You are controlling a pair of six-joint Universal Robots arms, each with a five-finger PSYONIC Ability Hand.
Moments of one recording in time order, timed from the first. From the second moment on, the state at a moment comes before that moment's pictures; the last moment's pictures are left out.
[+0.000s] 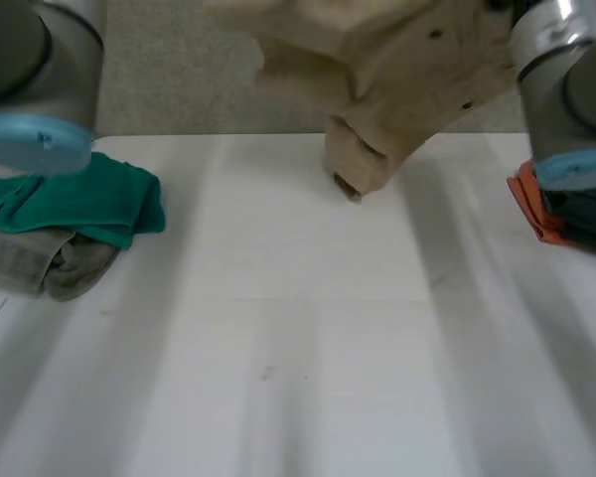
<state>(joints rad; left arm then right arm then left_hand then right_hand) 4.27 -2.06 -0.68 3.25 -1.70 3.48 1.94 -1.04 0.82 -0.34 1.54 2.62 1.16 1.20 1.19 1.20 1.01 1.13 1.17 1.20 1.20 1.02</state>
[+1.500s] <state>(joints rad) 4.24 -1.65 -1.30 2.81 -1.58 3.52 1.93 -1.40 1.39 0.10 1.40 2.59 1.18 1.20 1.18 1.19 0.98 1.13 1.17 1.20 1.20 1.02</state>
